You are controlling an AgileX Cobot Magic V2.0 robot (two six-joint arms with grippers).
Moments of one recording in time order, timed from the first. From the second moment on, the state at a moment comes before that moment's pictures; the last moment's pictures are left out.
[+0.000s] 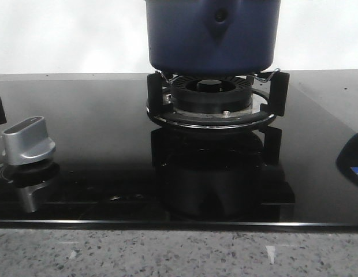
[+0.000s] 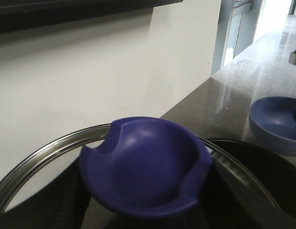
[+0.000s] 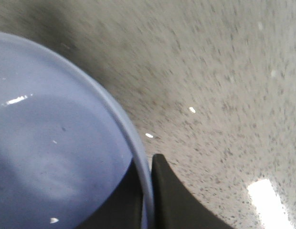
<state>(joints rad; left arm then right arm) -0.04 1.62 -1.53 -1.43 0.97 1.52 -0.33 1.48 -1.35 0.05 1.09 0.12</state>
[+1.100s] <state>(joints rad) -0.04 1.62 -1.53 -1.43 0.94 1.52 0.18 1.59 -1.75 0.15 0.79 0.06</state>
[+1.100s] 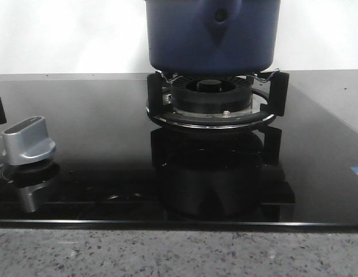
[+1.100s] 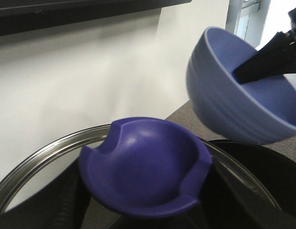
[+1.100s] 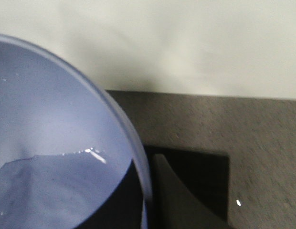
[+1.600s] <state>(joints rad) -0.04 1.62 -1.53 -1.43 0.92 1.52 0.27 1.50 -1.35 0.11 0.13 -0.05</state>
